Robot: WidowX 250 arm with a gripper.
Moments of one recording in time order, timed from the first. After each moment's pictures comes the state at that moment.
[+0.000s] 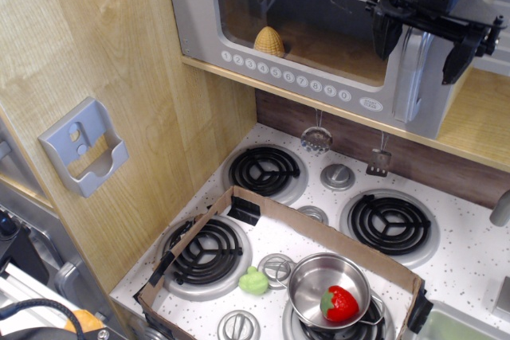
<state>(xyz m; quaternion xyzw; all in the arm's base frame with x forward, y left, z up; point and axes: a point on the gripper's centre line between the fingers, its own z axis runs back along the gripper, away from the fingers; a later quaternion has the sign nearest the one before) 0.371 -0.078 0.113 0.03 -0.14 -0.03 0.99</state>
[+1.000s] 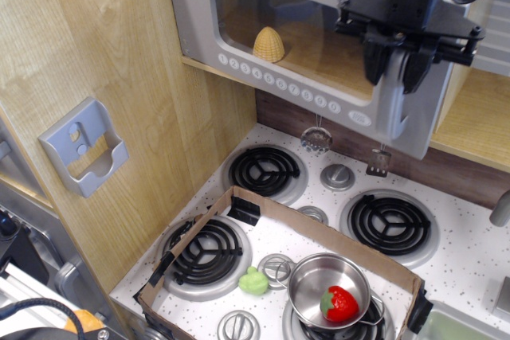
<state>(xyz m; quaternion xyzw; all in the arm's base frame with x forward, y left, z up) 0.335 -0.068 0.108 0.03 -0.12 0.07 0.99</state>
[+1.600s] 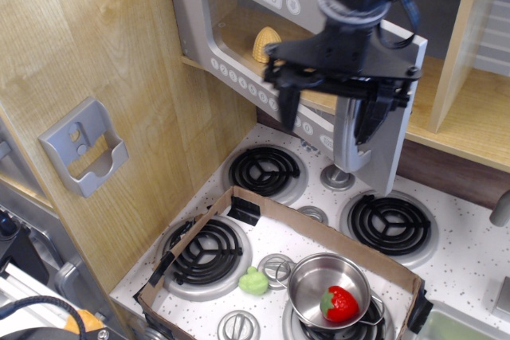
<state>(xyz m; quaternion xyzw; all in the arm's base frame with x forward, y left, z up) 0.264 -0.055 0.105 0.05 -0.08 0.18 0.98</state>
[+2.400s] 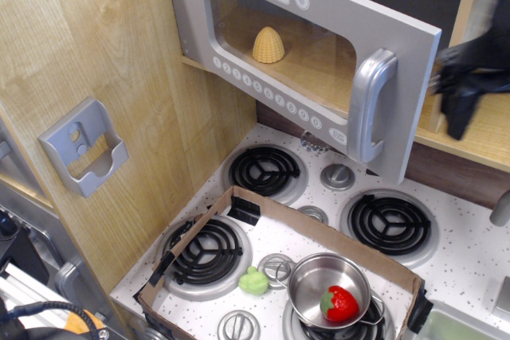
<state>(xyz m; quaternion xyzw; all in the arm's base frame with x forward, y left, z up) 0.308 -0.166 0.122 0.02 -0.09 0.26 0.96</state>
